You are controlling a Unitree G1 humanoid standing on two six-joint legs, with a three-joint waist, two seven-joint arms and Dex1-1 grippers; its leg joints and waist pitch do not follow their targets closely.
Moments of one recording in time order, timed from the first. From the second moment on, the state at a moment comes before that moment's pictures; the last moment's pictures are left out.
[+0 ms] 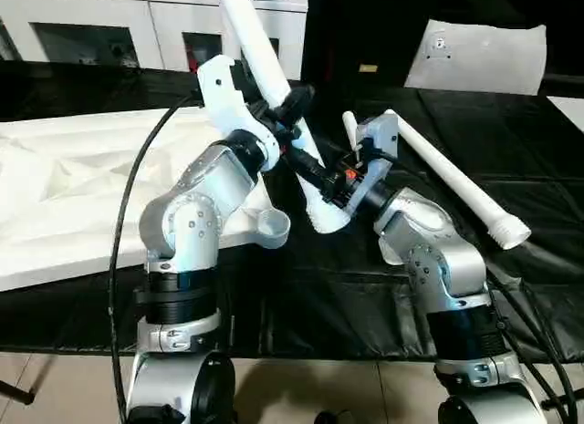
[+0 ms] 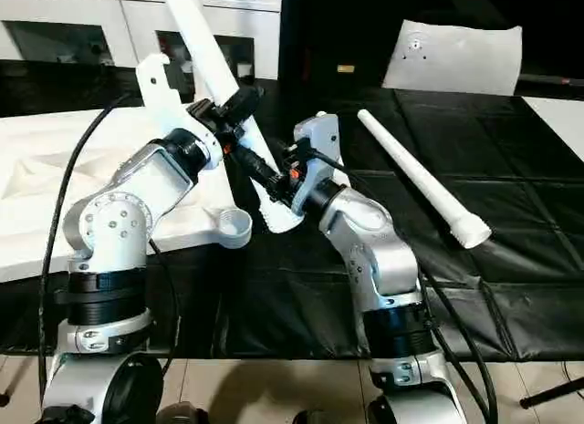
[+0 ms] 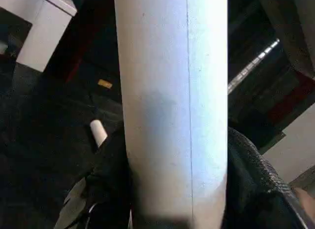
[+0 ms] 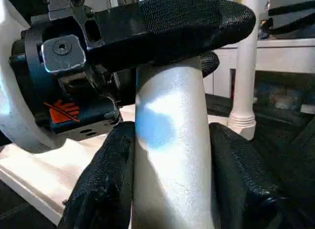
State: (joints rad) left arm -0.72 -0.10 0.22 -0.02 -0.56 0.74 -0.04; right arm -0.53 -0.05 0.04 0.11 0.32 0.34 0.60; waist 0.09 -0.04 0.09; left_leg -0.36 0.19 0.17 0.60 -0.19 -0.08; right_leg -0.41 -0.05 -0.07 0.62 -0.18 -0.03
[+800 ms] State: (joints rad) left arm -0.75 0.11 0.24 0.08 -0.60 0.73 -0.28; right arm -0.56 -0.14 0.01 0.10 0.44 0.53 0.69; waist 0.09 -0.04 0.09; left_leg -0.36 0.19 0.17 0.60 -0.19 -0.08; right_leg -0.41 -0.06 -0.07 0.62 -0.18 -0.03
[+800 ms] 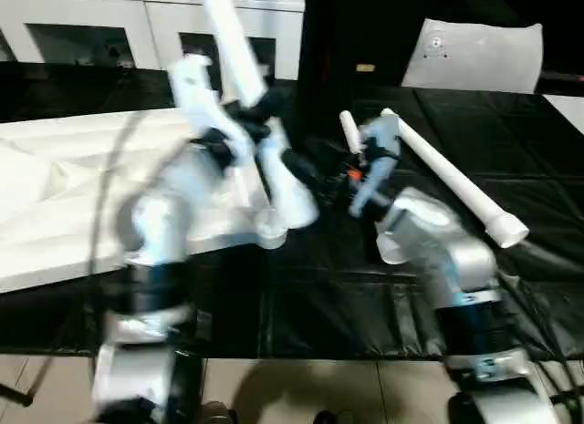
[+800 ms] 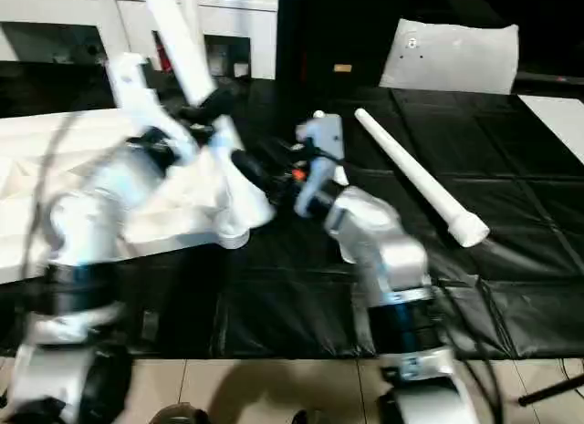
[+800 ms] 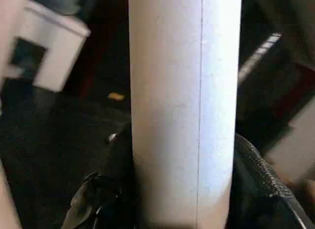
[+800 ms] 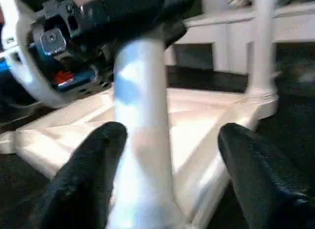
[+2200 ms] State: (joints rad) left arm -0.85 0.26 0.05 0.14 -0.73 0.77 -0.95; right arm -0.59 -0.28 0.07 0.06 0.64 0.78 1.01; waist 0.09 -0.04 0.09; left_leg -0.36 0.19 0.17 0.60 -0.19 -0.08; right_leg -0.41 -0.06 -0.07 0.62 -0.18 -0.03
